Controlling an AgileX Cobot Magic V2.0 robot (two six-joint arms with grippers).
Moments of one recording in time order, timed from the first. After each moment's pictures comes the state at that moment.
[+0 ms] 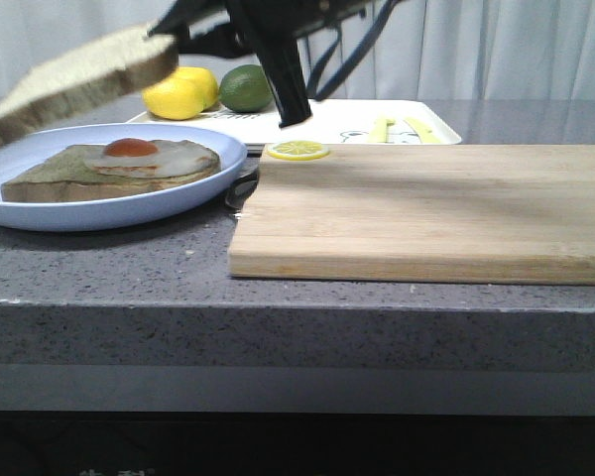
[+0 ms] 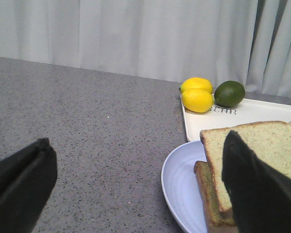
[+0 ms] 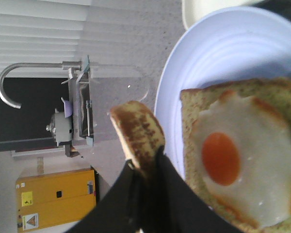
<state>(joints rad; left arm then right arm) -0.03 0.49 -0.40 -0.14 0.08 0.01 0.53 1.83 -1.31 1.71 0.46 -0.43</state>
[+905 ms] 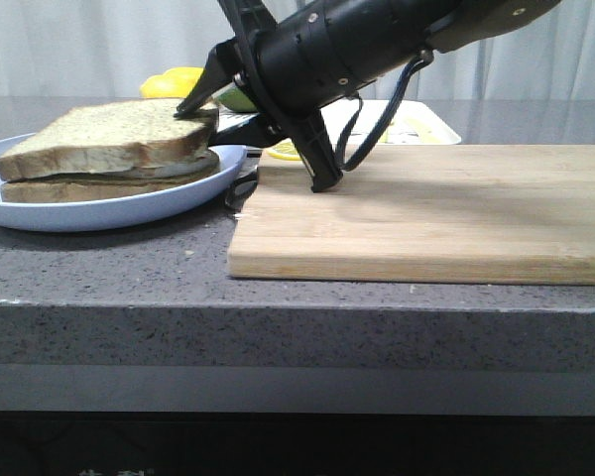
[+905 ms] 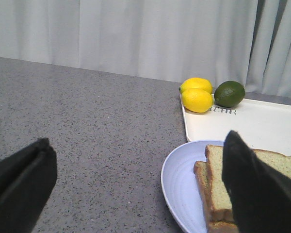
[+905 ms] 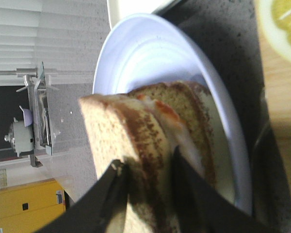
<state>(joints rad) -0.03 0.49 -0.40 -0.14 0.08 0.01 0.53 1.84 -1.22 1.63 0.42 -0.43</state>
